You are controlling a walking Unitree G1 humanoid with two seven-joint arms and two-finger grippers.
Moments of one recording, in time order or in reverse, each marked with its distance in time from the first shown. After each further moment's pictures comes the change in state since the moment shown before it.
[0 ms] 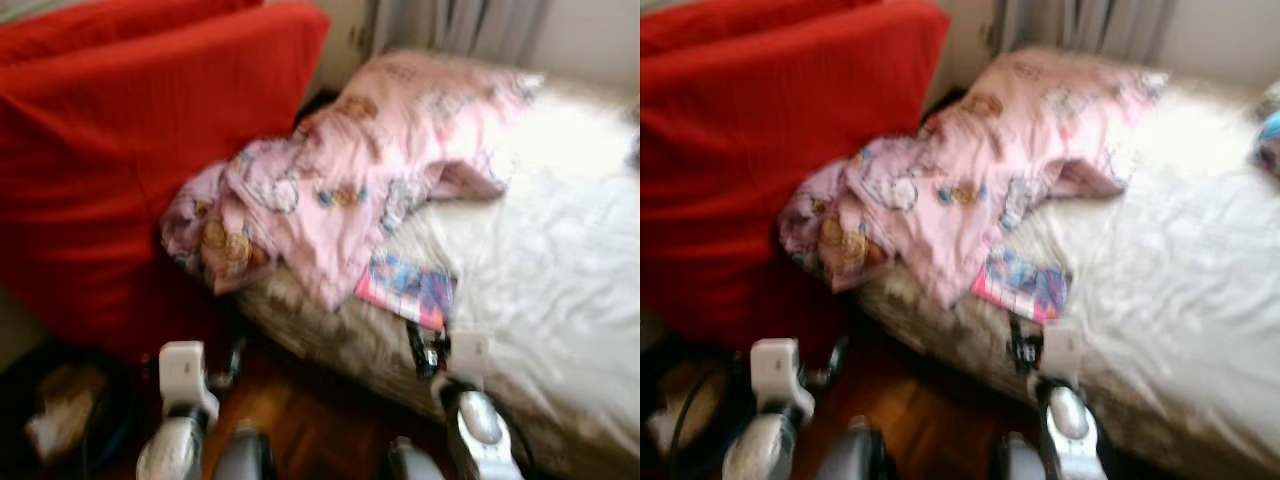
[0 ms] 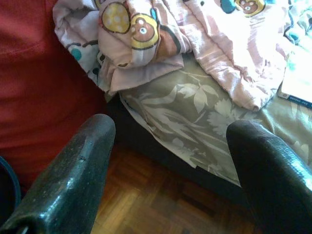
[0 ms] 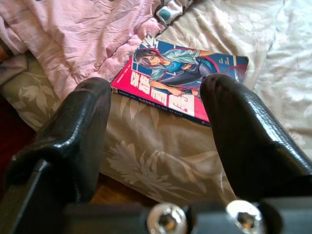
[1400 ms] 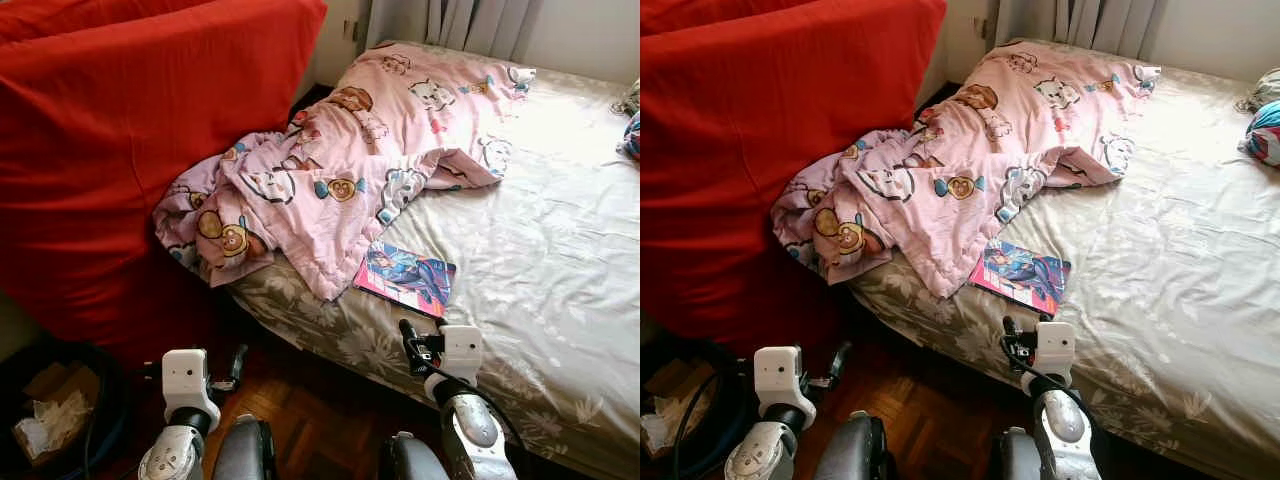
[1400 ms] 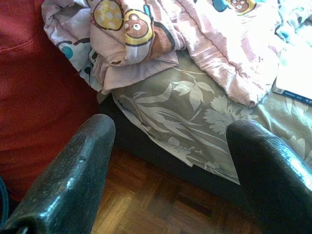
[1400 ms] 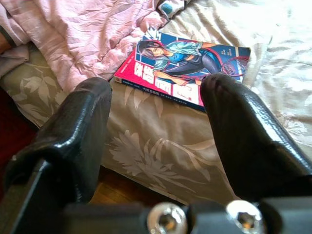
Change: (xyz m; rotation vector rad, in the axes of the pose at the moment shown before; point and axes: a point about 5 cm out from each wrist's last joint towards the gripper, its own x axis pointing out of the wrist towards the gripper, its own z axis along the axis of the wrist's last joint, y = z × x) left arm 0.004 -0.001 0.004 0.009 -0.014 -0.009; right arm 0.001 0.005 0.000 0.003 -0.002 0.026
